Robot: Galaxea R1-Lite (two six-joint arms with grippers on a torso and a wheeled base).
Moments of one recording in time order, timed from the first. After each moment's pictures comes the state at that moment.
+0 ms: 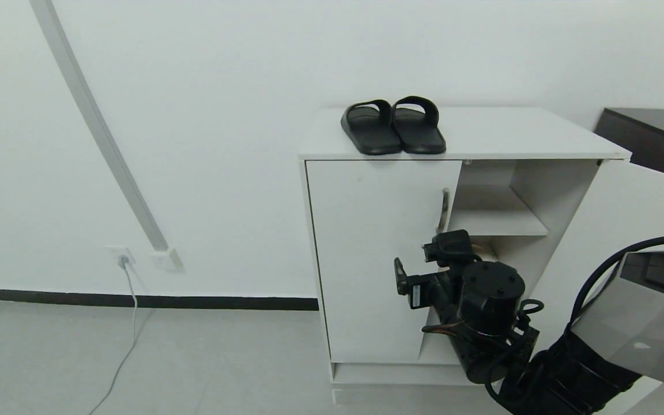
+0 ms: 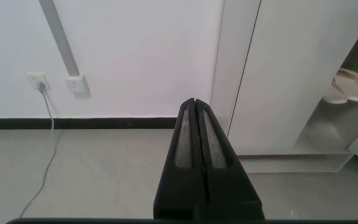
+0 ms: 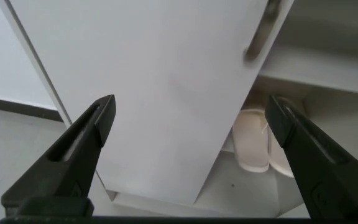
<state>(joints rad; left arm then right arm) 0.00 0.00 0.00 0.00 0.01 0.00 0.77 2.11 -0.72 -1.40 -0.63 -0.05</state>
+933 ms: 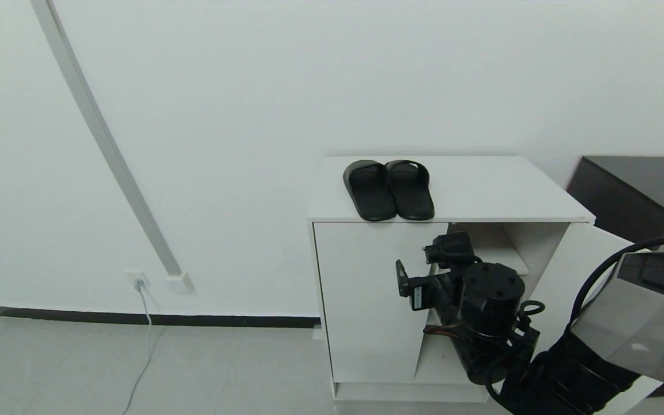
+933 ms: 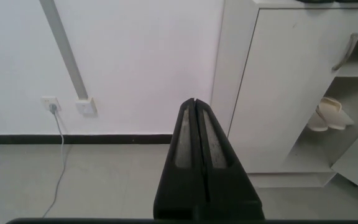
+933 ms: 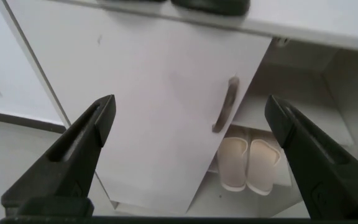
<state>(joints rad) 0.00 0.00 0.00 0.00 0.01 0.00 0.76 2.11 -0.71 -1.39 -0.63 -0.05</state>
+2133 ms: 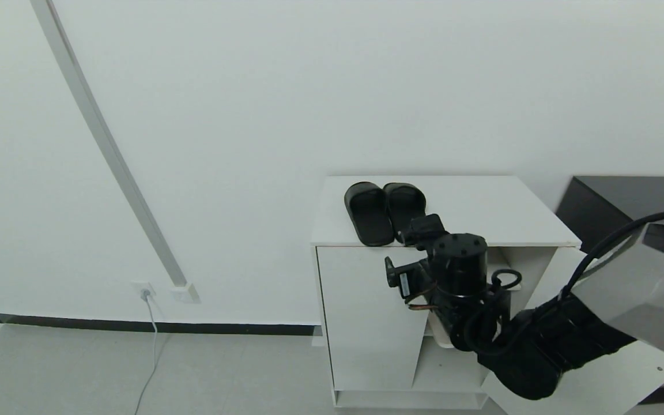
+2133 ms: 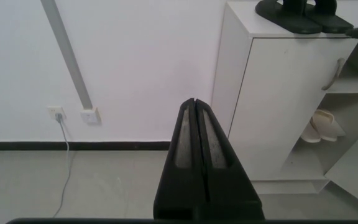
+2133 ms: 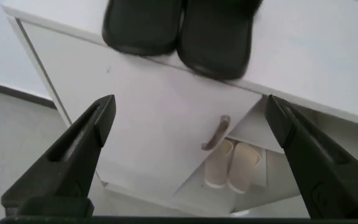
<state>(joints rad) 0.00 0.00 0.00 0.00 0.02 0.00 0.74 2.10 -0.97 -0.97 -0.57 -0.07</state>
